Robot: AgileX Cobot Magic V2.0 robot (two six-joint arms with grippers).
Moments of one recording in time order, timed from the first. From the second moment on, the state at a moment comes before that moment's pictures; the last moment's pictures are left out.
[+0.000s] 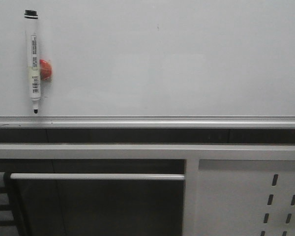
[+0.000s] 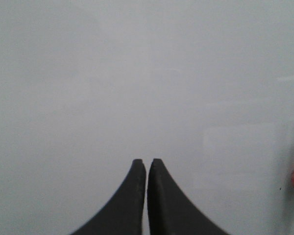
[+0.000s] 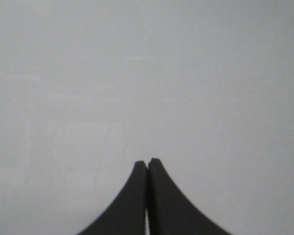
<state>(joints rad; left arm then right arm) 0.00 -0.01 0.00 -0.07 -0.15 0.15 -0.10 -0.01 0.01 -0.08 -0.14 0.02</state>
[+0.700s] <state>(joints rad) 0.00 -0.01 0.00 -0.29 -0.42 -0.05 -0.10 -0.01 0.01 -0.04 -0.23 0.36</state>
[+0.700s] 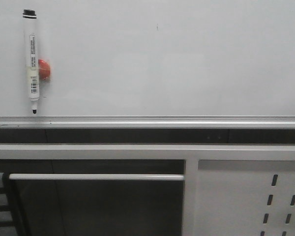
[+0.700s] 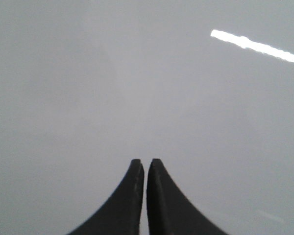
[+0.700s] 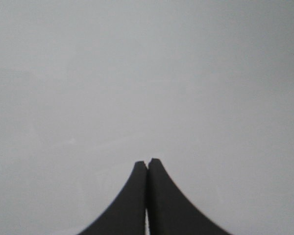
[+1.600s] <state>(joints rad) -0.03 0.22 -0.35 -0.61 0.49 0.34 -0.10 -0.01 -0.24 0.10 0.46 0.37</state>
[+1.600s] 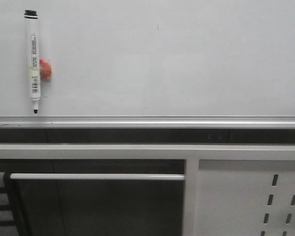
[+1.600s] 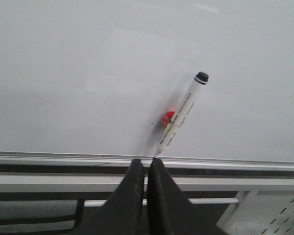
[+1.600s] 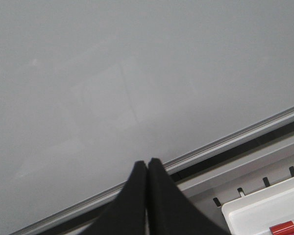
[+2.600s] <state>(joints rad) -0.14 0.59 -0.51 -0.96 0.25 0.90 -0.10 -0.01 -0.24 0.11 0.46 0.34</state>
